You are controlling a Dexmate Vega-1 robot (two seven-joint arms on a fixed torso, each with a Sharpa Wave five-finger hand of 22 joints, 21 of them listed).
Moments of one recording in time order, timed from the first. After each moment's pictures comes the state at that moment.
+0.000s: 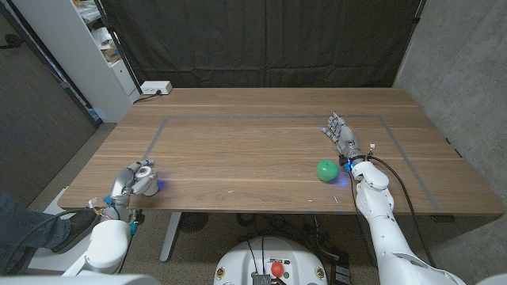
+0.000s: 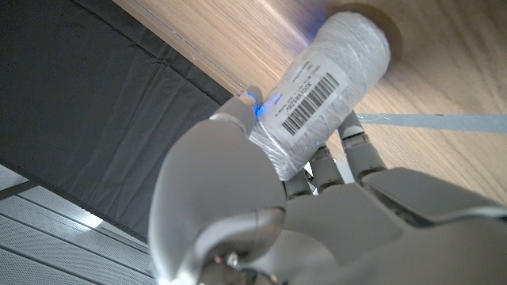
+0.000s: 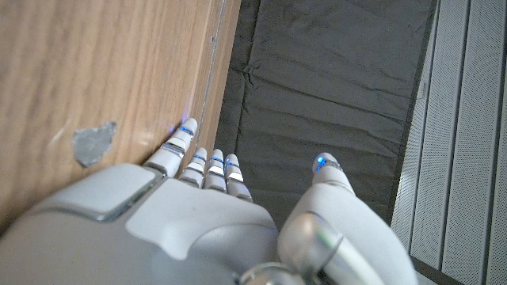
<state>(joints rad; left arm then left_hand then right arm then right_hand) 1.73 0.32 -0.25 -2.06 0.14 0.09 0.31 1.22 0.06 0.47 -0.18 0.30 0.49 0.03 0.42 0.28 0.43 -0.09 0.54 0.53 0.48 0.00 0.60 0.47 0.48 0.14 0.60 0.30 -0.90 0.04 0.28 -1.17 0.07 0.28 0.43 0.26 -0.05 0.31 -0.07 0.28 0.08 0.08 0.19 0.18 0.06 0.08 0.19 0.19 0.00 0.05 0.20 0.20 0.25 0.01 0.19 0.17</state>
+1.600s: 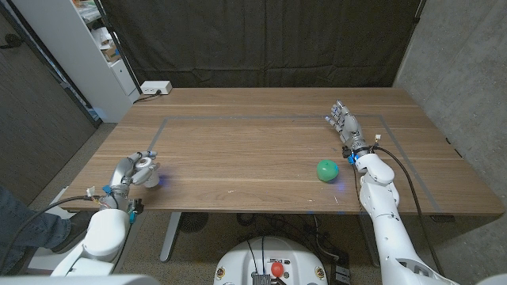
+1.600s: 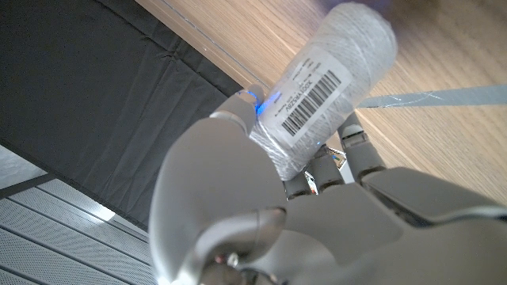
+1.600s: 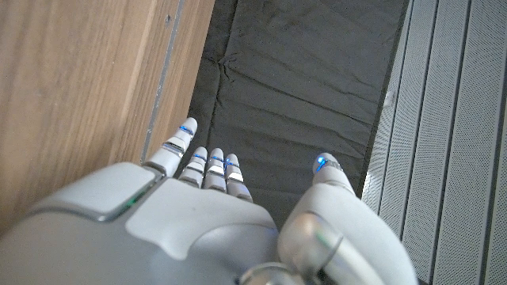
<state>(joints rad) 1.69 0.35 -0.26 -2.08 0.12 0.10 0.28 1.23 0.06 0.46 -0.18 0.35 0.52 0.03 0.46 0.32 0.46 -0.09 0.57 0.61 0.52 0.00 0.62 0.52 0.48 0.13 0.67 0.31 -0.95 0.03 0.25 -1.33 0.08 0.27 0.42 0.26 -0.05 0.30 -0.08 0.28 0.08 0.08 0.19 0.19 0.07 0.08 0.19 0.19 0.01 0.04 0.20 0.20 0.25 0.01 0.19 0.17</state>
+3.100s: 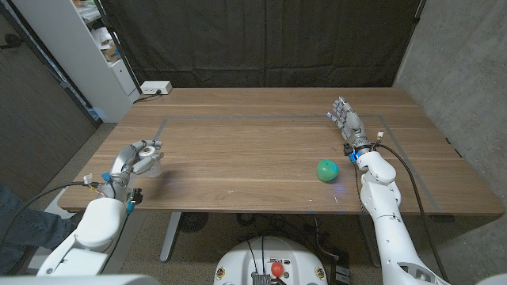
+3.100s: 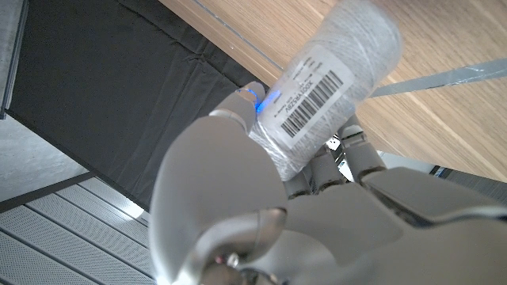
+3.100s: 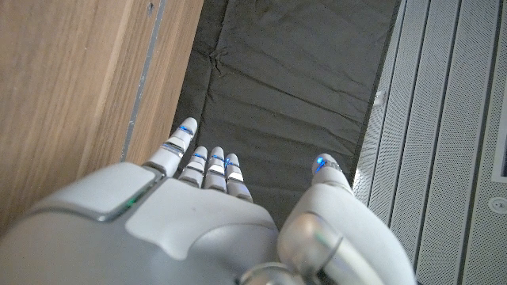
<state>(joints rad) 1.68 0.38 -0.29 -2.13 0.11 0.08 0.19 1.24 0.05 0.46 -0.18 0.39 0.55 0.03 0.50 0.36 0.50 -0.09 0.59 0.68 0.55 0.00 0.64 0.56 0.48 0.11 0.75 0.32 -0.97 0.03 0.24 -1.38 0.08 0.27 0.39 0.25 -0.04 0.29 -0.08 0.29 0.09 0.09 0.19 0.19 0.08 0.08 0.19 0.19 0.01 0.05 0.20 0.20 0.25 0.01 0.19 0.17</state>
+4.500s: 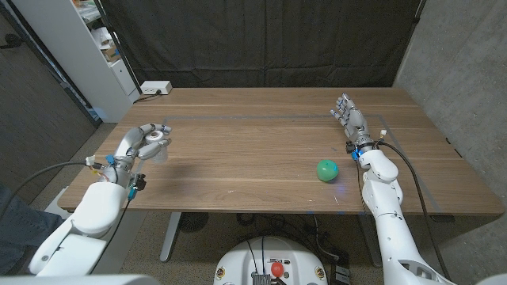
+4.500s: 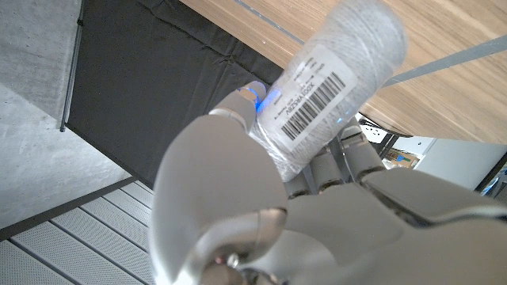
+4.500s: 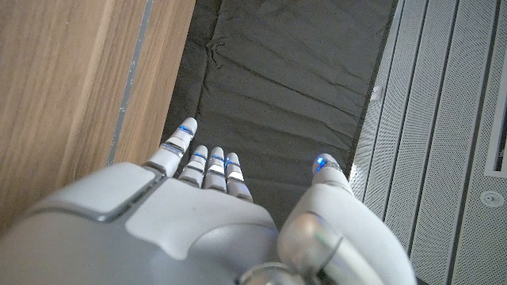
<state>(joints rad) 1.66 0.42 -0.30 -2.25 0.15 0.13 0.12 1.24 0.04 0.47 -0.17 0.42 0.58 0.04 0.53 0.40 0.53 -0.07 0.59 0.75 0.58 0.01 0.65 0.59 0.48 0.11 0.82 0.32 -0.95 0.02 0.25 -1.38 0.09 0.28 0.39 0.25 -0.04 0.29 -0.08 0.29 0.10 0.09 0.19 0.19 0.08 0.08 0.19 0.19 0.02 0.05 0.20 0.20 0.25 0.01 0.19 0.17</state>
